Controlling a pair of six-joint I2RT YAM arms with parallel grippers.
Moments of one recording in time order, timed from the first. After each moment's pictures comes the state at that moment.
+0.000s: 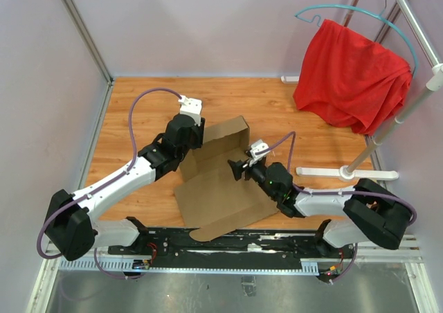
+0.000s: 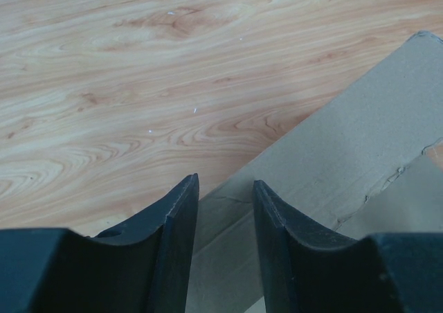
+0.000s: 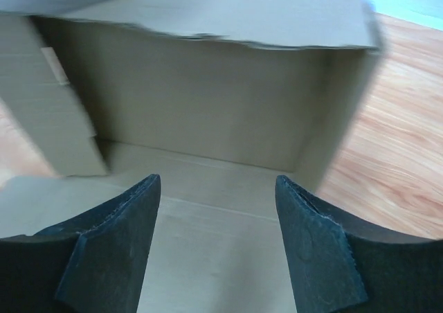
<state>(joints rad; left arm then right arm) -0.67 1.23 0.90 -0.10 -0.42 -0.17 0.89 1.37 0.36 0.94 0.29 0.04</state>
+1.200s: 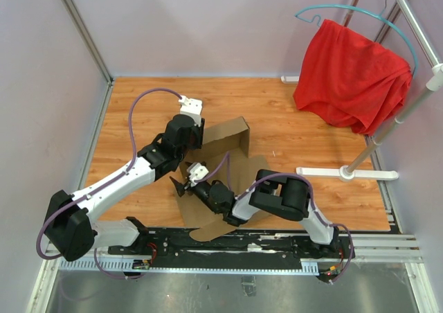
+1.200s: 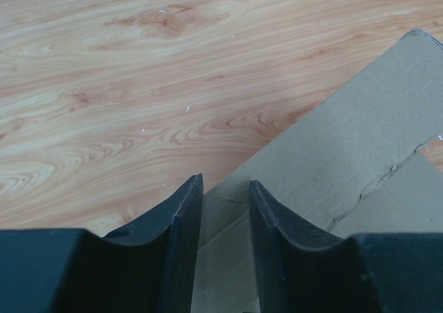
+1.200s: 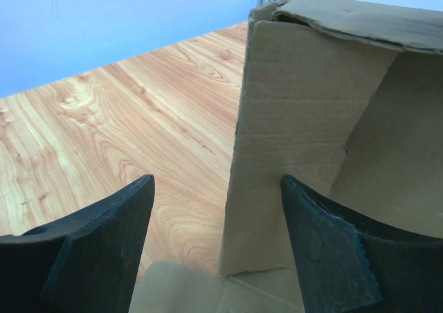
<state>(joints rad) -0.67 1.23 0.90 -0.11 -0.39 -0.17 1.28 2.14 0.86 1.43 0.41 -0.08</state>
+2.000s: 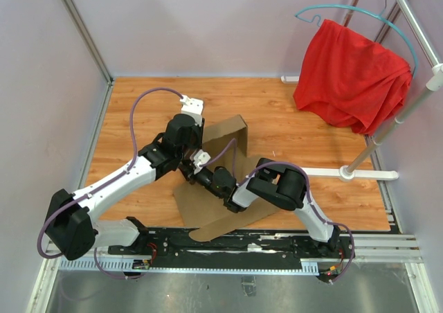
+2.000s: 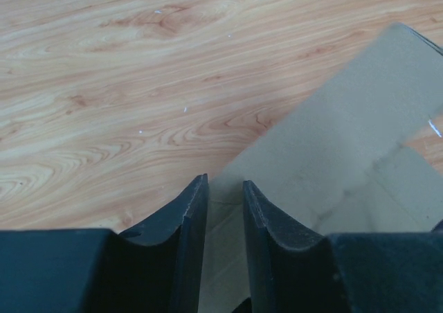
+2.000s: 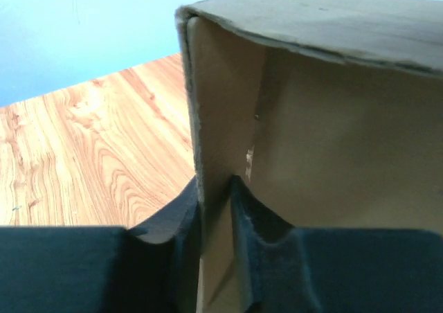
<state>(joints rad) -0.67 1.24 0.90 -0.11 -0.37 -0.16 1.14 2.22 0.94 1.44 0.16 0.00</state>
